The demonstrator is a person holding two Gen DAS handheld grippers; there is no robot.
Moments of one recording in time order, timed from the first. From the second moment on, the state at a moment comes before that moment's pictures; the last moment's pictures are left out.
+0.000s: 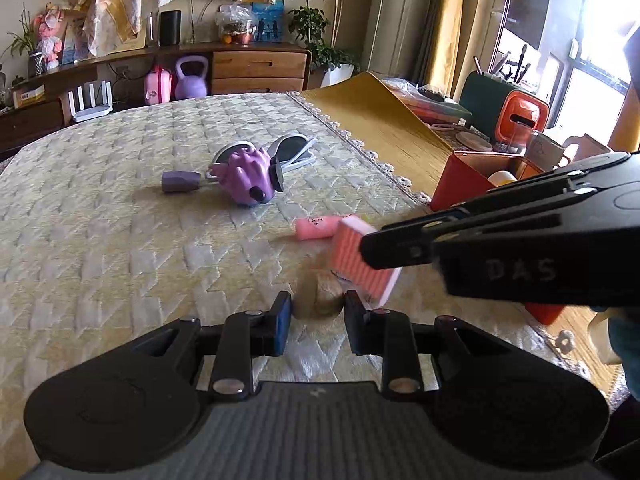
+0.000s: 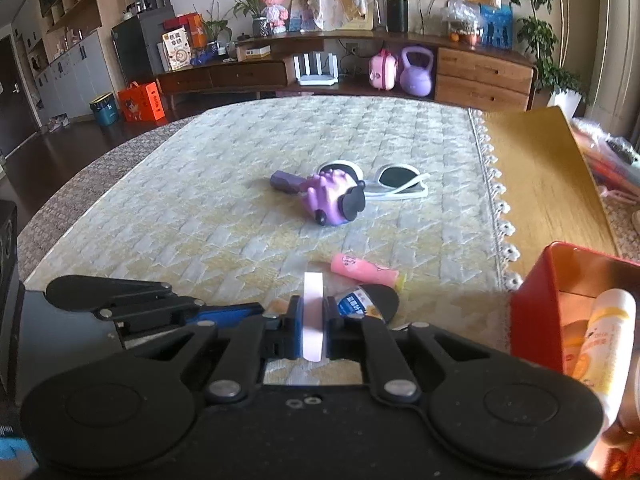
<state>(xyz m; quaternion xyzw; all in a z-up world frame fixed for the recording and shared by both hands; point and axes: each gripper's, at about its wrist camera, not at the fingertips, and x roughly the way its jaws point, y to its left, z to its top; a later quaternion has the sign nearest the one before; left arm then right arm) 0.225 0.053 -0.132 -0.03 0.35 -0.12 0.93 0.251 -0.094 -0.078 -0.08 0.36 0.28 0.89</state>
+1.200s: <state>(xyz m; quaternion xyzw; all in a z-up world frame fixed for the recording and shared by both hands) 0.189 -0.054 -0.036 0.00 0.34 -0.18 0.92 0.184 -0.248 -0.014 -0.02 0.31 0.19 0.93</state>
